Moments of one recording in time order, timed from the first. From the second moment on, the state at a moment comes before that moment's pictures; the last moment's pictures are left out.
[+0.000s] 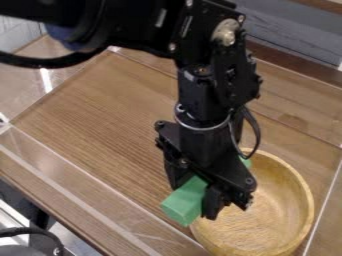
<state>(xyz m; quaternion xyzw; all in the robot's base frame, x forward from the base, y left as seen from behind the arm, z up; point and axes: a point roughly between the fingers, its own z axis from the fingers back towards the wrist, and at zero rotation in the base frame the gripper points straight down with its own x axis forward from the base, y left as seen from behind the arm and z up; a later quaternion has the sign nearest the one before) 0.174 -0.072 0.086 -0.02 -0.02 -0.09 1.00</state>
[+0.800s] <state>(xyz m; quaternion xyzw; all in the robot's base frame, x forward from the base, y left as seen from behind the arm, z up) 0.173 -0.070 0.086 -0.02 -0.03 -0.08 1.00</state>
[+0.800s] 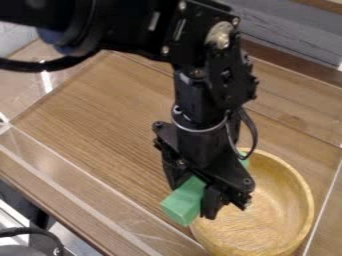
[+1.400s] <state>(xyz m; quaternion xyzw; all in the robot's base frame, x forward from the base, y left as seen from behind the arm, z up) 0.175 -0.060 0.092 -0.02 -0.04 -0.09 0.99</state>
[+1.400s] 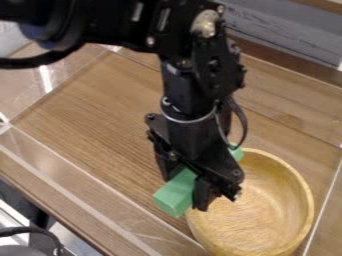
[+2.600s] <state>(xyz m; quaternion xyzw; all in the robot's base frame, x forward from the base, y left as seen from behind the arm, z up) 0.174 -0.048 0.089 -0.03 -0.04 -0.12 0.99</state>
